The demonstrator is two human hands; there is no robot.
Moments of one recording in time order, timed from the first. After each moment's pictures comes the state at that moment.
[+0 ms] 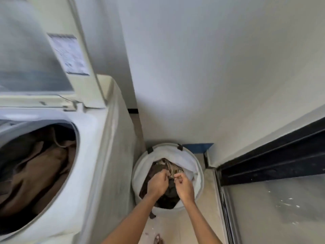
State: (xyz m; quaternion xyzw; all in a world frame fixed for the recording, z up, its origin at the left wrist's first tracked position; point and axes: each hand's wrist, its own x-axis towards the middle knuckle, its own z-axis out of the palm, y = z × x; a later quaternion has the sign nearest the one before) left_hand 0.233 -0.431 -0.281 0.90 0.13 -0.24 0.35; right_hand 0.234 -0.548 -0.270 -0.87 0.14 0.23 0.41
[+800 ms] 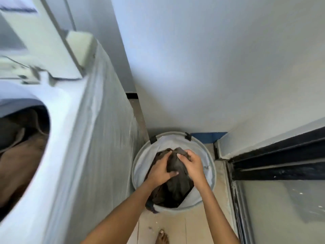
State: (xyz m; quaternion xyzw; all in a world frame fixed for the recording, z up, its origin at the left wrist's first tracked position) left_hand 0.264 -0.411 -0.364 0.85 0.10 -0.26 0.45; right_hand 0.297 -0.552 -0.321 -0.75 0.10 0.20 0.62
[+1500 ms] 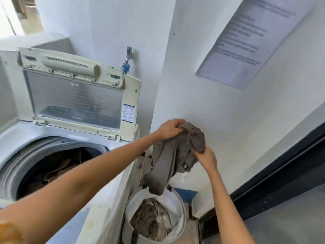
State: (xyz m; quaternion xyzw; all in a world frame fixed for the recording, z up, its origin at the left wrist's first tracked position) left_hand 0.321 -0.378 0.119 0.88 -0.11 0.03 0.45; right_hand 0.320 -0.582 0.056 -0.93 -0.01 0.01 0.37
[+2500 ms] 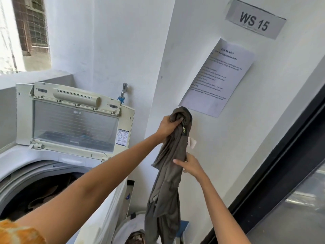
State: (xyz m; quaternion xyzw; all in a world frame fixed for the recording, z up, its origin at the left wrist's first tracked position) left_hand 0.317 -0.403 0.210 0.70 -0.01 0.15 0.70; right_hand 0.297 -0.568 0.130 -0.88 -0.12 0.11 0.44
